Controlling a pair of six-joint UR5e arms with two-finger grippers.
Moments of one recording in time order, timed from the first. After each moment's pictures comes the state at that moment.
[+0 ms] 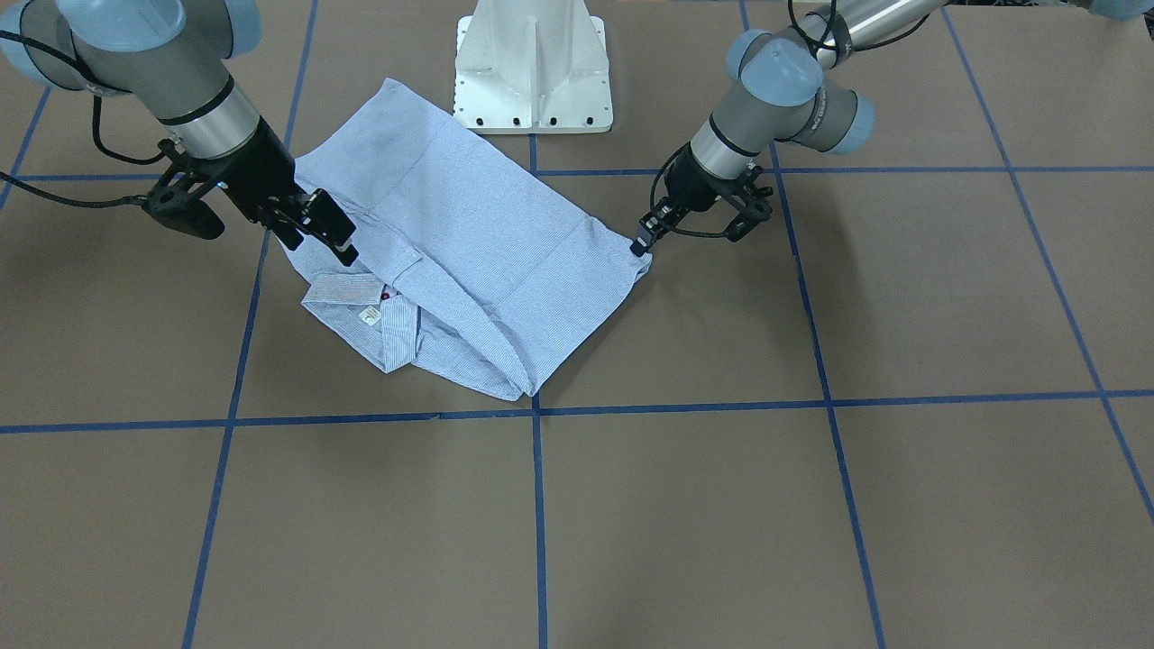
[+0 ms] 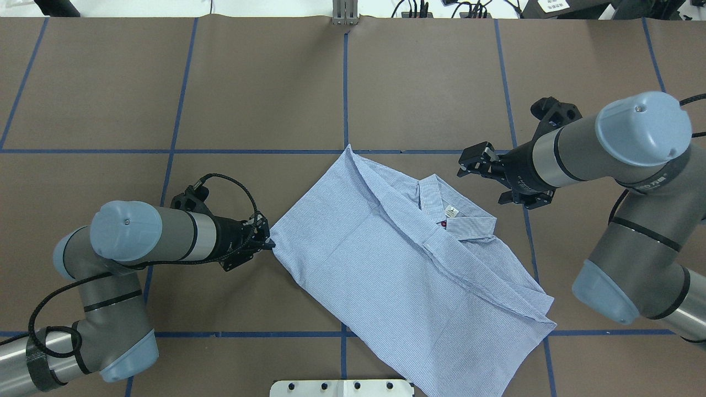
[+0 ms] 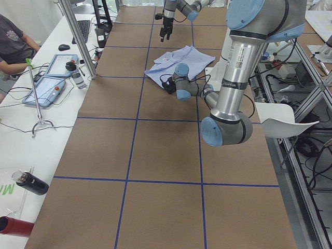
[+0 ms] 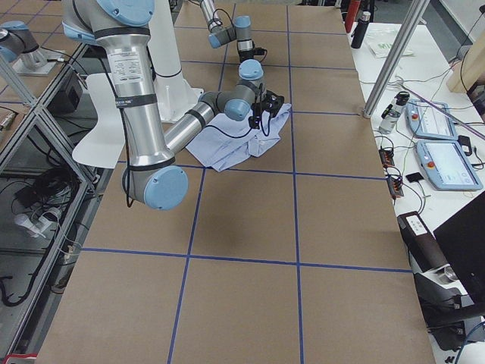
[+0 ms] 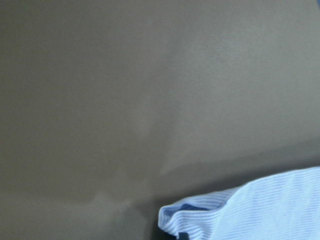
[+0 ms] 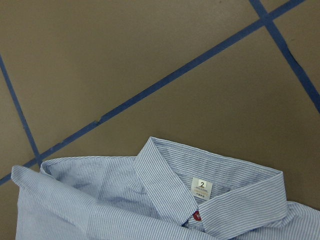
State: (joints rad) left arm -0.45 -1.88 -1.72 -2.36 -1.81 -2.14; right arm 0.71 -1.35 1.99 -1.23 1.98 1.67
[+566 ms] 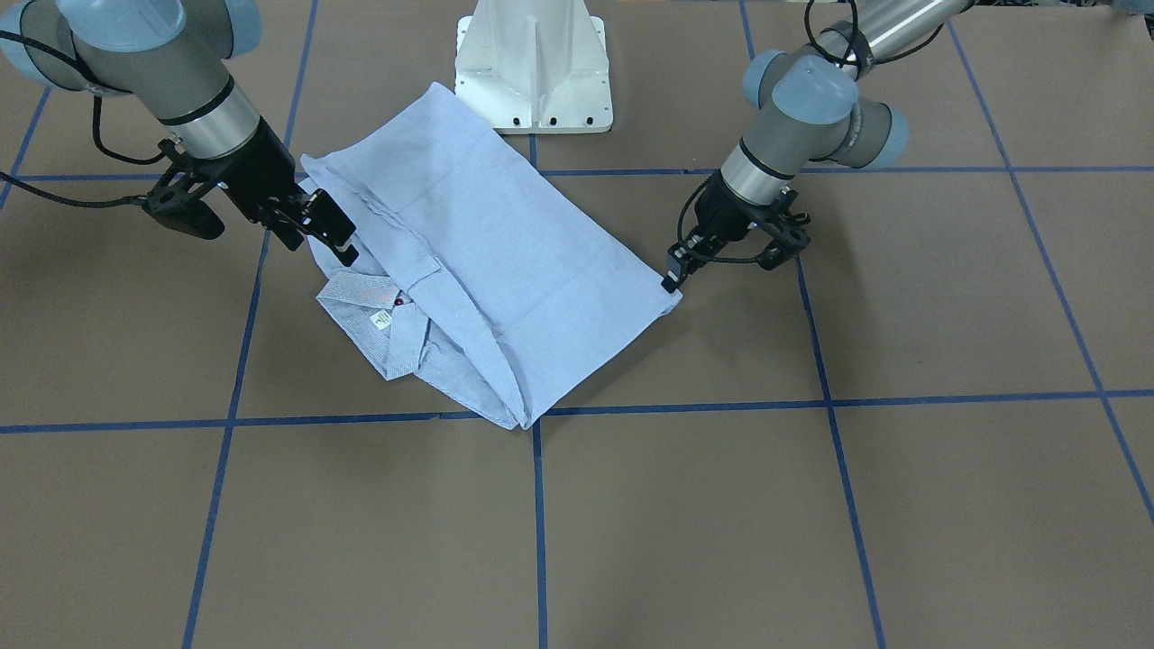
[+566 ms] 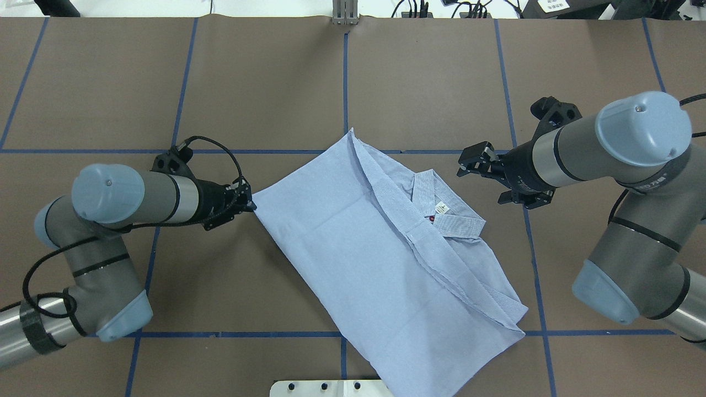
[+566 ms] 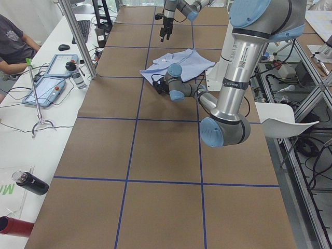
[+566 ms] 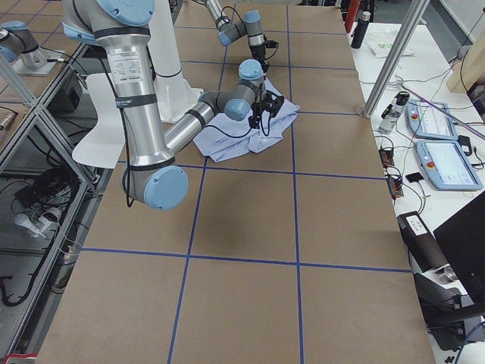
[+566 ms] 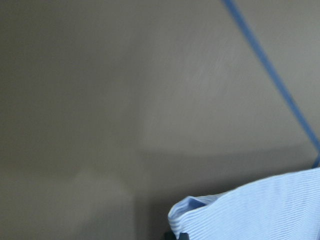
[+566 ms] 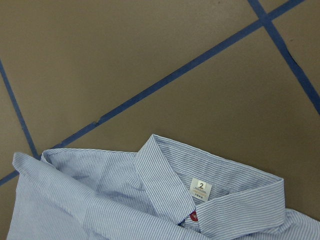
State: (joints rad) left arm -0.59 -1.91 -1.65 -2.34 -1.81 -1.91; right arm 0.71 -1.34 2.00 -1.23 1.98 1.67
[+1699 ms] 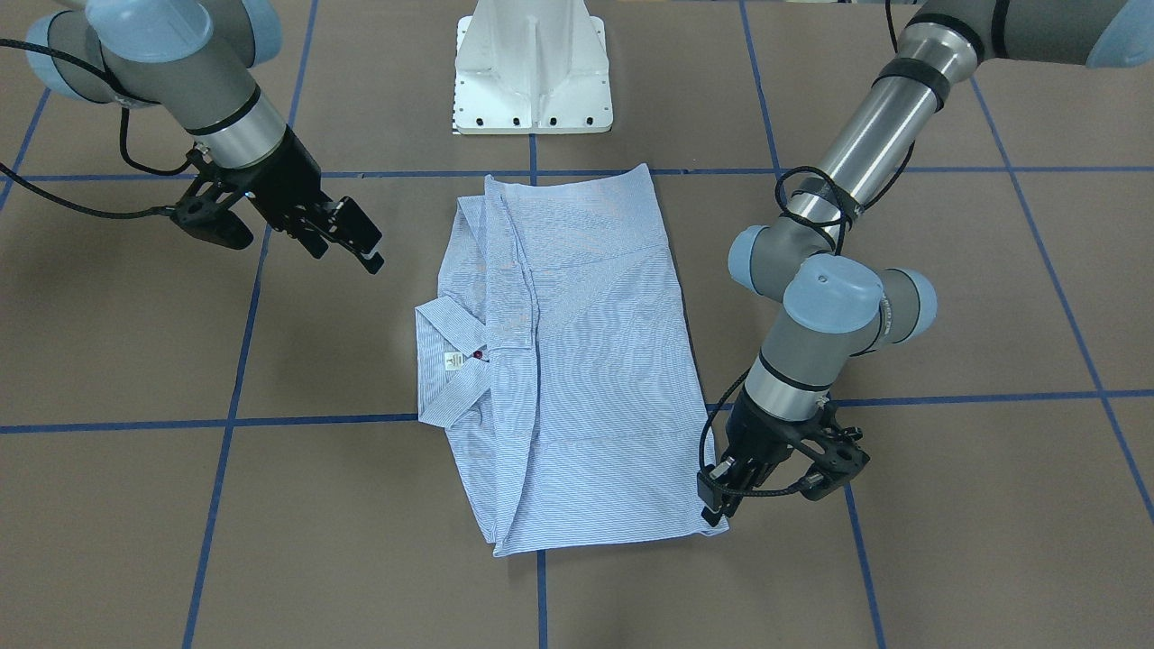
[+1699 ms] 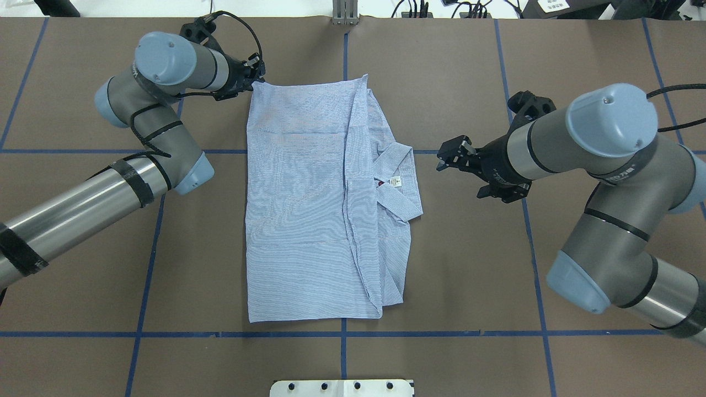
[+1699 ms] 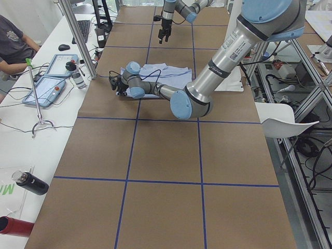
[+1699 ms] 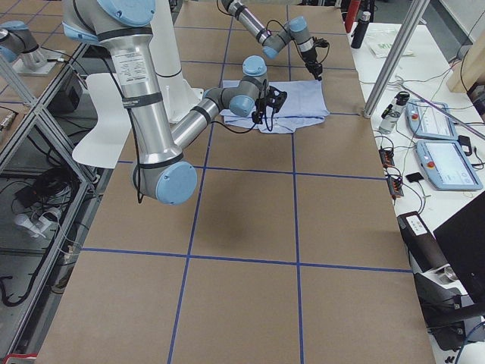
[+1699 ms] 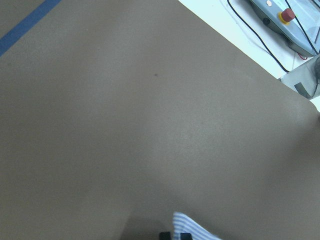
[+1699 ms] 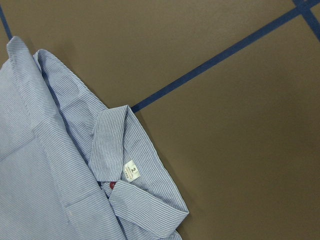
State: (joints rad) left arm -0.82 -2.35 -1.01 -2.49 -1.78 -1.63; right arm 0.69 -1.24 1.92 -1.23 1.98 1.69
